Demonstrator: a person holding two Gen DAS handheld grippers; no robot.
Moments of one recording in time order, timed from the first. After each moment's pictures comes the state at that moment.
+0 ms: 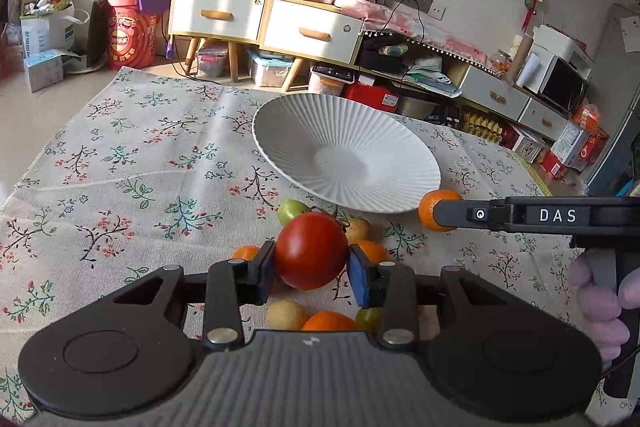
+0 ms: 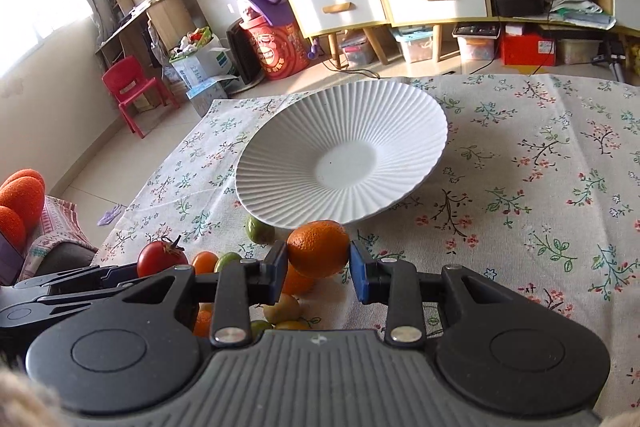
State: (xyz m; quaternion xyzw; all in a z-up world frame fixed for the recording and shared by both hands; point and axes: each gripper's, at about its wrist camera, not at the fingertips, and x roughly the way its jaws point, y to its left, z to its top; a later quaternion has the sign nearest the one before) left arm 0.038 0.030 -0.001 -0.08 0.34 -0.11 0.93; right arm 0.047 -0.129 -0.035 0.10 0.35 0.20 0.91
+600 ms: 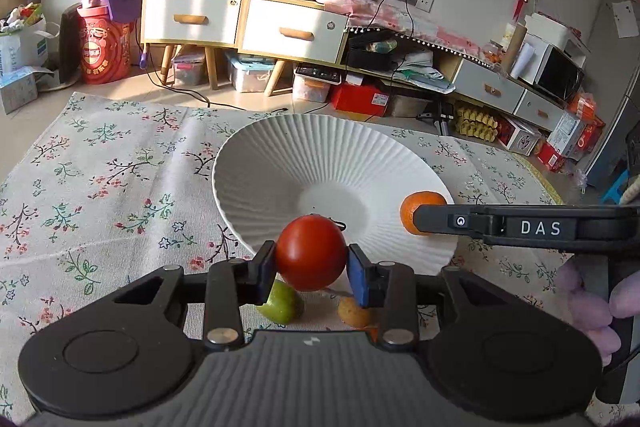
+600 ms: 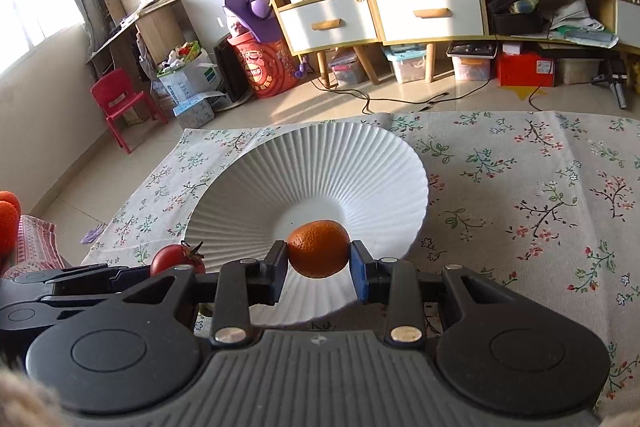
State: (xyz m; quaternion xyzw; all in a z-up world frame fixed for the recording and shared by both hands) left arm 0.110 0.013 -0.009 -0.06 0.34 -0.13 0.93; right arm 0.099 -0.137 -0.043 0.09 0.33 0.19 0.92
